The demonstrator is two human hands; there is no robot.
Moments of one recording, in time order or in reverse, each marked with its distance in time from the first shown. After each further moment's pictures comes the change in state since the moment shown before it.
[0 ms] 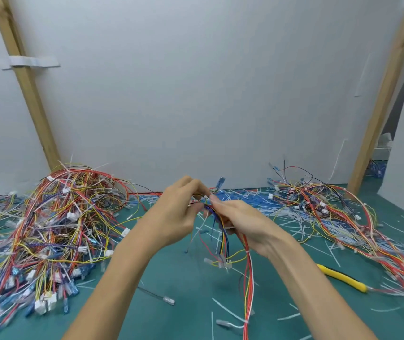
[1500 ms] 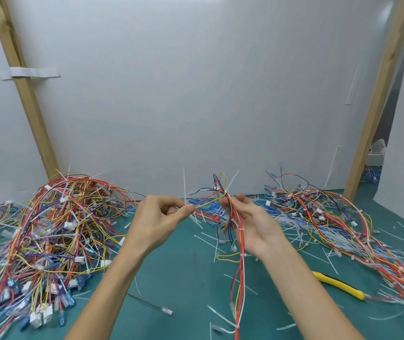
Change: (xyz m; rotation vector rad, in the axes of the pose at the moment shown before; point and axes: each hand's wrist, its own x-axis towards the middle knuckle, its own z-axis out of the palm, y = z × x) left_hand -0.008 -0.021 0.002 -0.269 0.212 -0.376; right_hand 0.003 0.003 -0.016 1.005 0.280 0.091
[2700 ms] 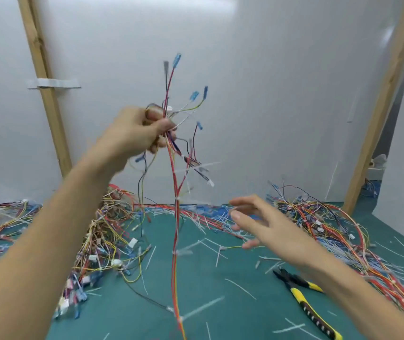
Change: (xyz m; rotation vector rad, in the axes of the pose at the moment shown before) left_hand 0.071 0.107 -0.108 -0.138 0.036 0.040; right_hand -0.086 -0.044 0.024 -1.177 -0.268 -0.280
